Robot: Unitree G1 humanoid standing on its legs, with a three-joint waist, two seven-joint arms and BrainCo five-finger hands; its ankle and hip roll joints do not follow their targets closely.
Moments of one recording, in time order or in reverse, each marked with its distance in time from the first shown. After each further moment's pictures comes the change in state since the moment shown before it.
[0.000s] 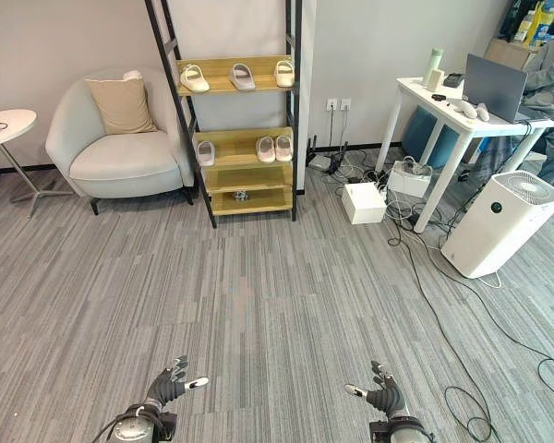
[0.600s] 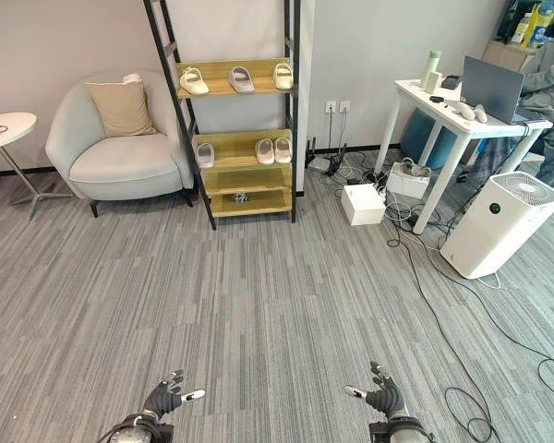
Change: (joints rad) left arm 0.020 -0.004 0.000 0.076 0.000 0.014 0.000; right arm 0.002 0.000 0.003 -0.001 -0.018 0.001 0.002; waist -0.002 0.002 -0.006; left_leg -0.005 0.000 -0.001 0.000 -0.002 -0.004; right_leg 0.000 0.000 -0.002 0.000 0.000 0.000
